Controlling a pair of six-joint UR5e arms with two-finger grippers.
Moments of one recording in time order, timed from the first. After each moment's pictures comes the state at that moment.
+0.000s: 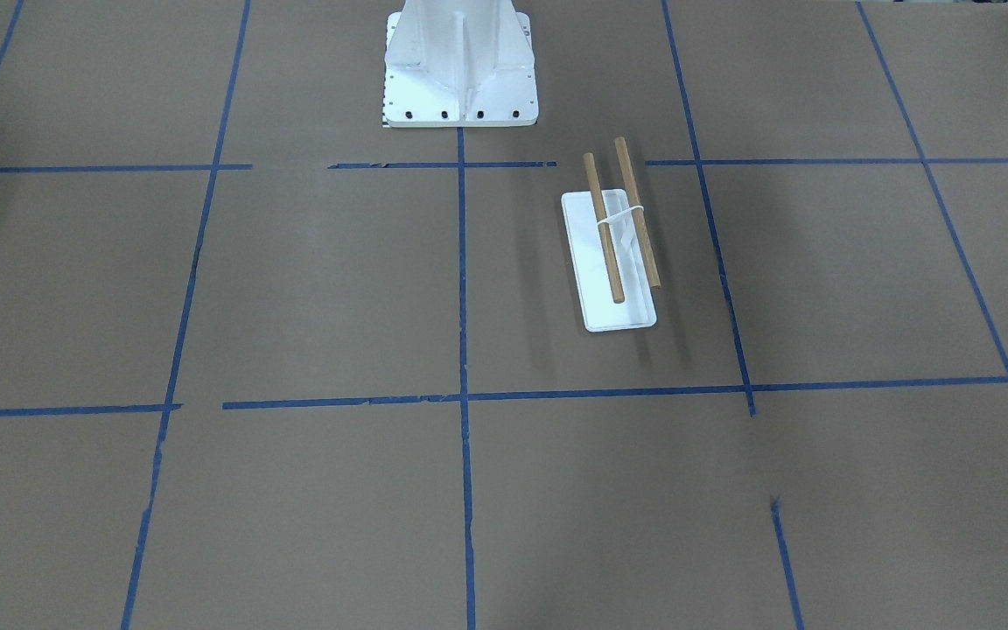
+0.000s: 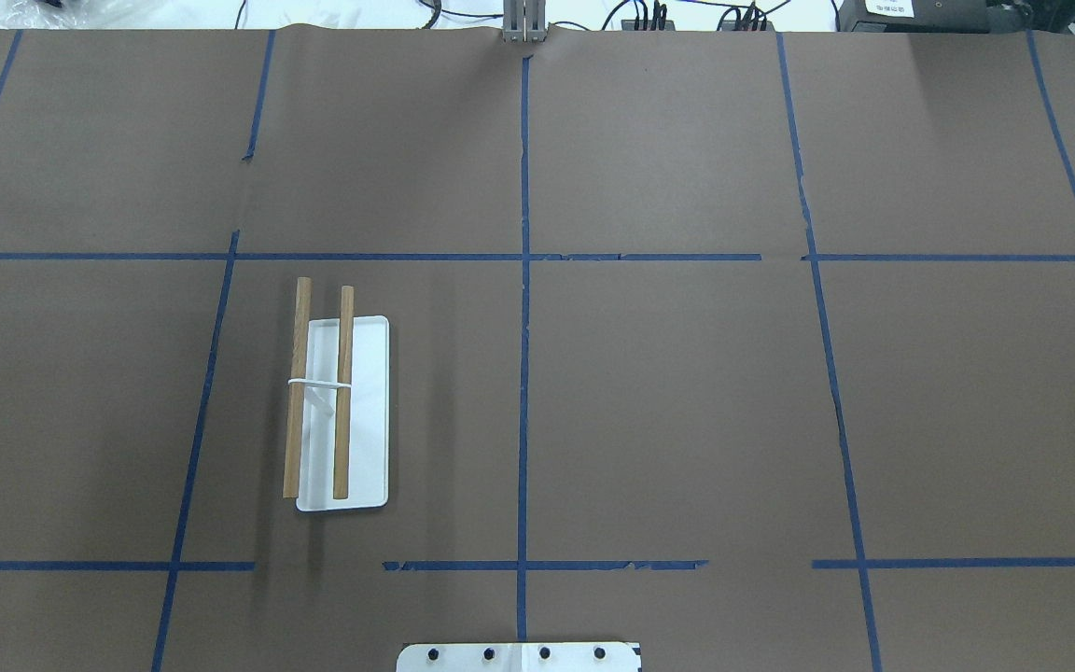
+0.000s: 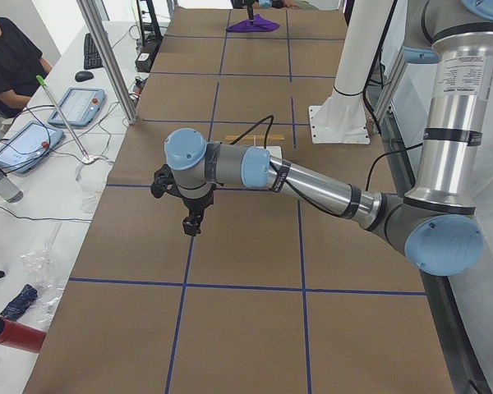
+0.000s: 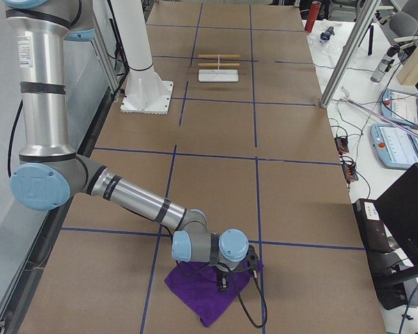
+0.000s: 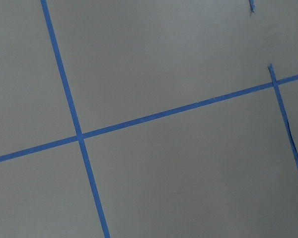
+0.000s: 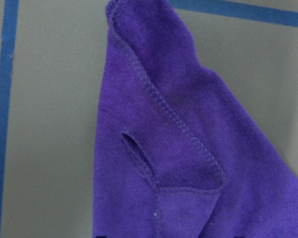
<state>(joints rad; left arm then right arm) -1.56 -1.65 -1.82 -1.32 -2.48 0.20 1.49 -1.58 1.13 -1.18 2.33 -0.11</state>
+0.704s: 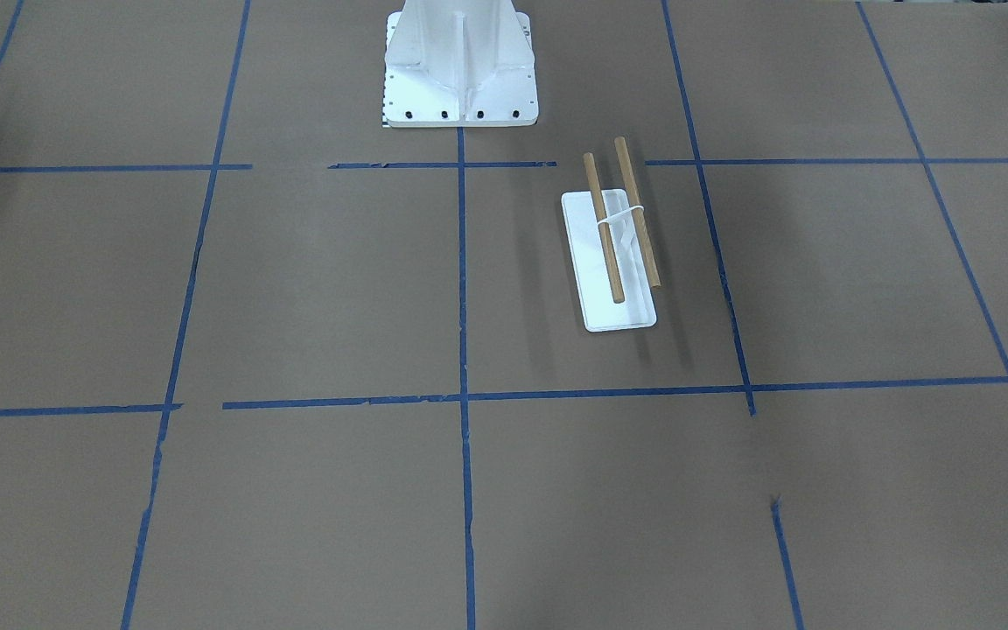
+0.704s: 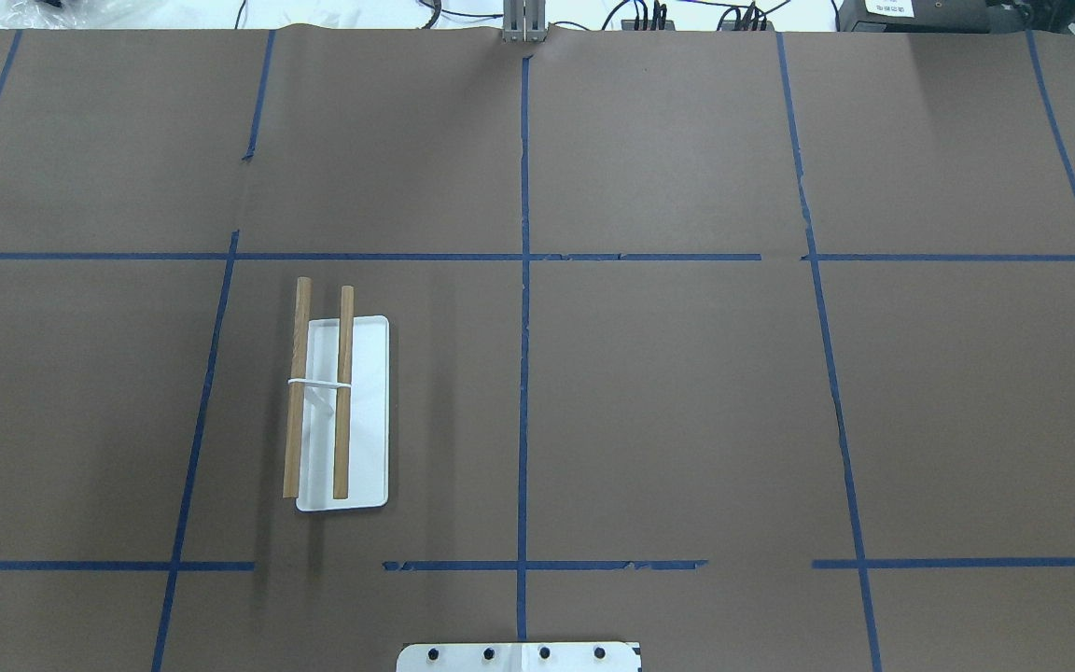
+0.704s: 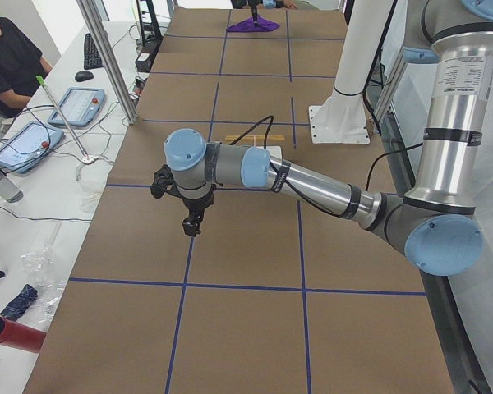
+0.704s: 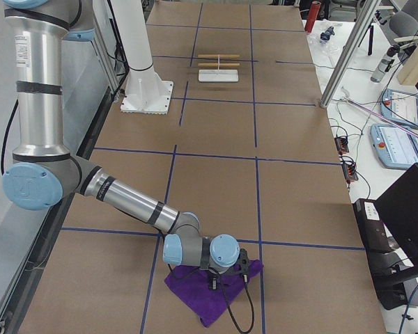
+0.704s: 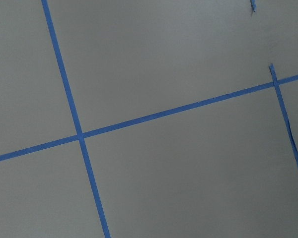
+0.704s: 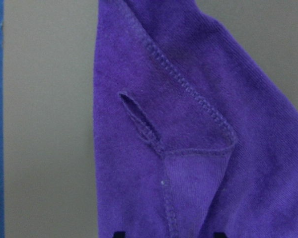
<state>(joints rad) -1.56 -1.65 -1.82 -1.32 -2.48 0.20 1.49 -1.62 1.14 -1.17 2.37 -0.07</state>
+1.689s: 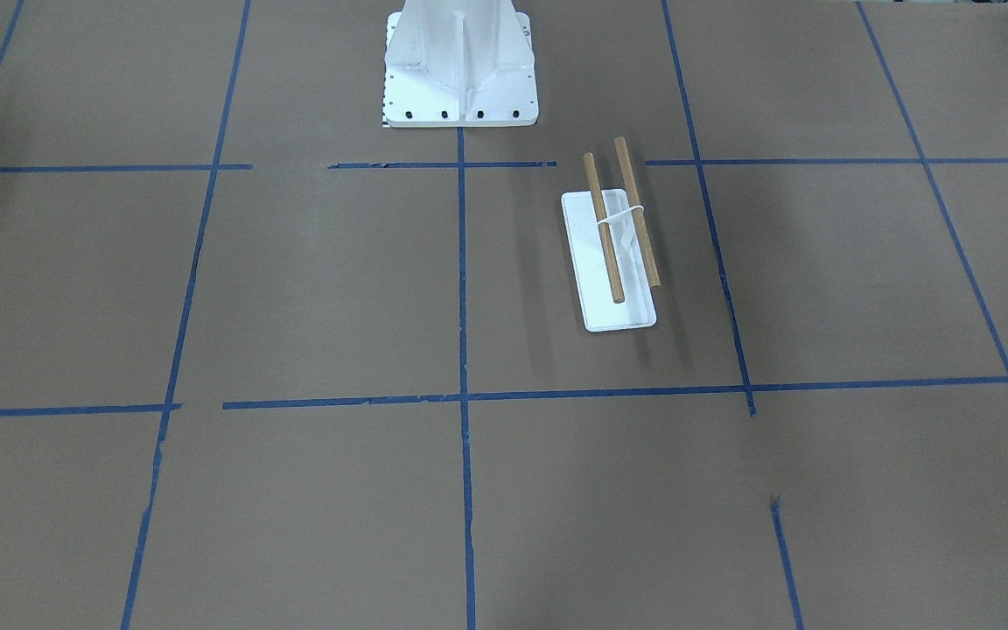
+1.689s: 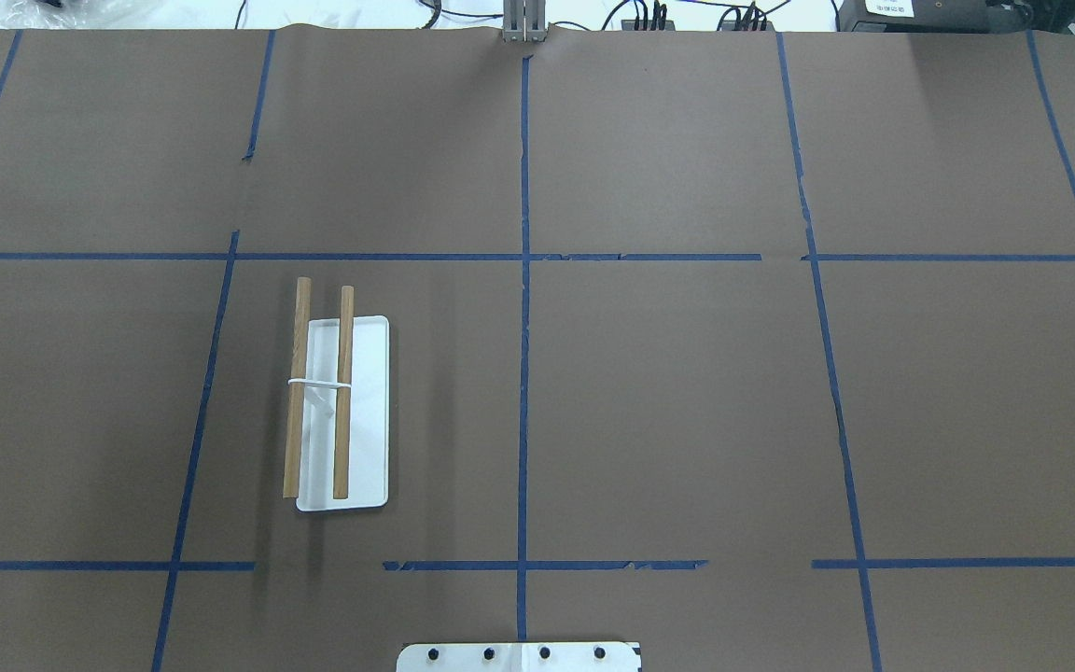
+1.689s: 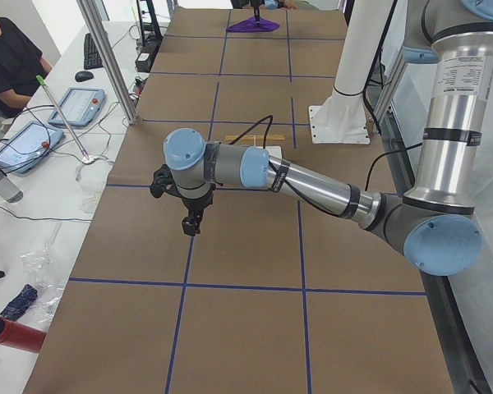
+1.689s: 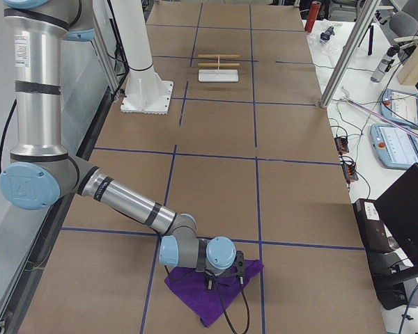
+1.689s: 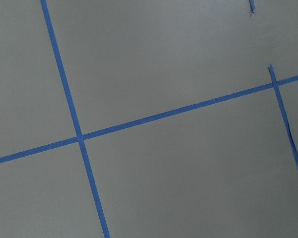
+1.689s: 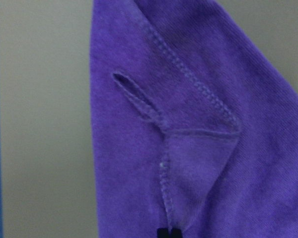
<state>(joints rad) -1.56 -1.66 -1.82 -1.32 -2.48 0.20 1.49 -1.63 1.17 -1.17 2.38 -0.07</state>
